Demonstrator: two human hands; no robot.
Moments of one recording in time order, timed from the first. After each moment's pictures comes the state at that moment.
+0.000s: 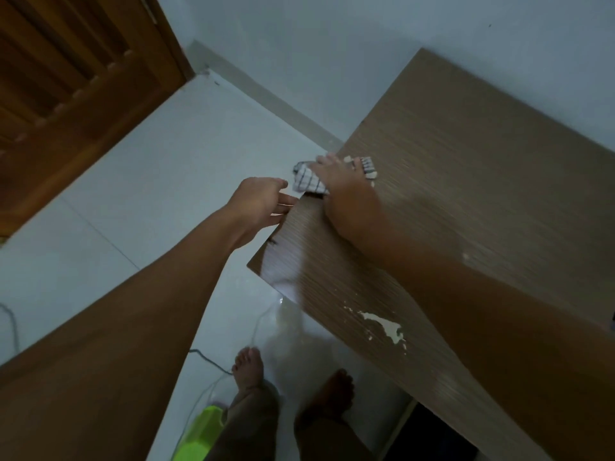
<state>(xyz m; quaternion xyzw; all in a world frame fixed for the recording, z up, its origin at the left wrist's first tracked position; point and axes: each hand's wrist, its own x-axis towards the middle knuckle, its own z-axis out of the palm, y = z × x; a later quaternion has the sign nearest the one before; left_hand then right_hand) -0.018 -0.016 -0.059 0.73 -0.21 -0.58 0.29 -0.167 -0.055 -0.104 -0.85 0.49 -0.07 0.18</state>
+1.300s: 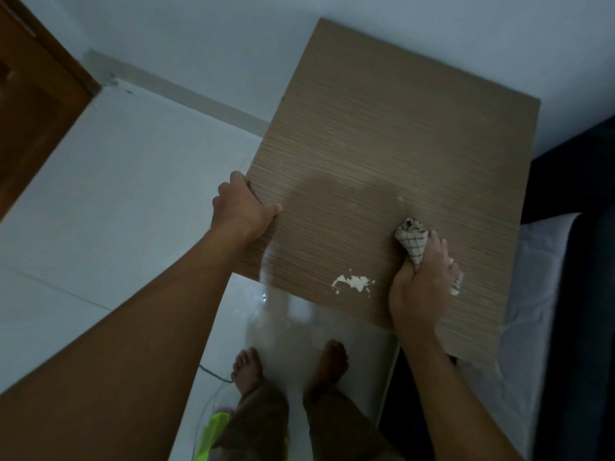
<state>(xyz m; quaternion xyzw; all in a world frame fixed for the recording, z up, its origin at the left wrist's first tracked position) -0.061 0.001 -0.076 0.77 -0.51 -0.38 0.08 -0.290 0.142 -0.111 -0.44 0.86 -0.25 0.10</state>
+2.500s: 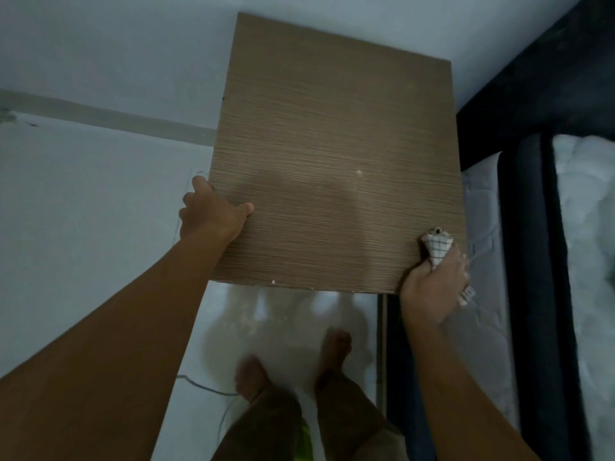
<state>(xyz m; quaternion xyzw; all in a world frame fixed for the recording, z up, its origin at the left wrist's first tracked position) -0.054 -0.002 -0.076 0.74 -0.54 -0.39 0.07 -0.283 0.196 -0.099 -0.18 0.95 -0.25 0.01</state>
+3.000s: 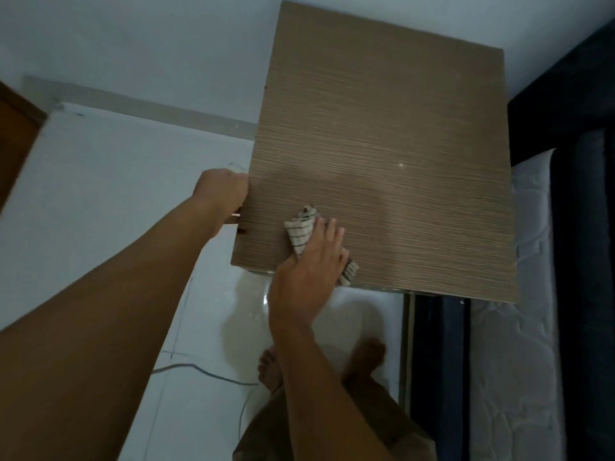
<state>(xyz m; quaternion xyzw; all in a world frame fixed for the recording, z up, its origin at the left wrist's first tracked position) -0.019 -0.022 -0.048 0.71 -0.41 -0.57 0.11 -0.072 0.121 -0.119 -0.35 0.89 -0.28 0.08</state>
